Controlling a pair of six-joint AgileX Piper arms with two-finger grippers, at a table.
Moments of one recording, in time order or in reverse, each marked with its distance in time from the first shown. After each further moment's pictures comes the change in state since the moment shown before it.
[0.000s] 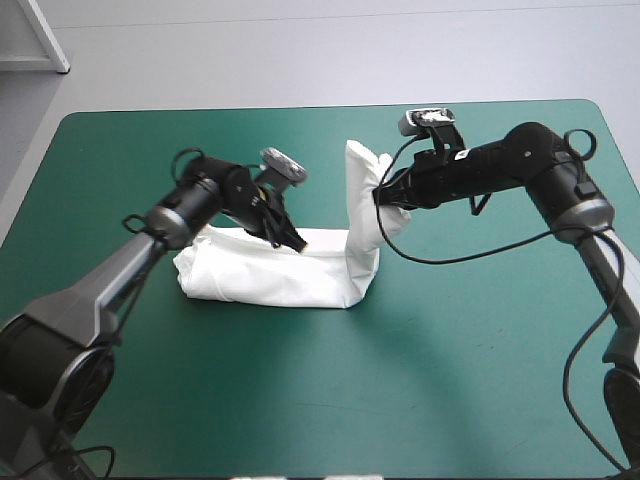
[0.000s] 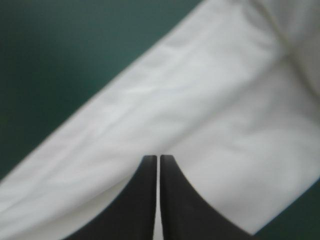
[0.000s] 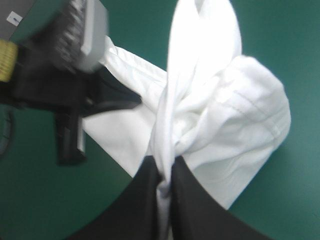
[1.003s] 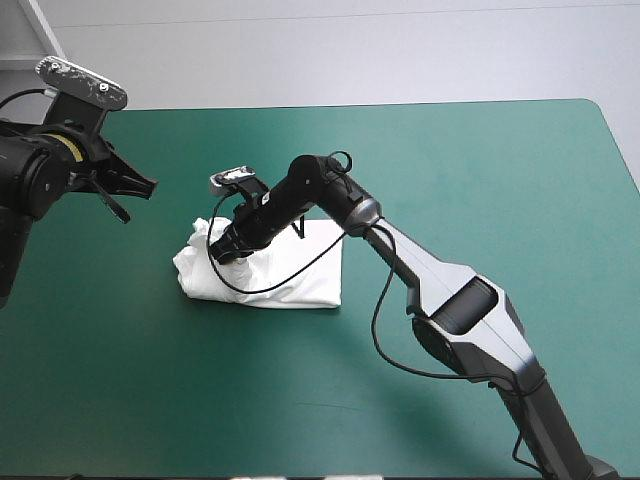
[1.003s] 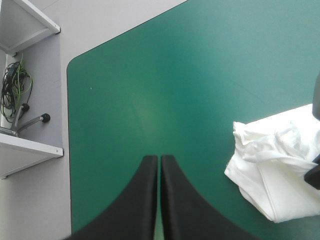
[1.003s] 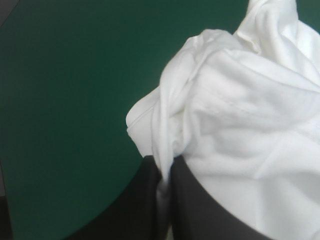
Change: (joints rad) left arm 0.153 -0.460 -0.199 0.473 0.303 -0.173; right arm 0.474 0.748 -0.808 -0.050 0.119 0.200
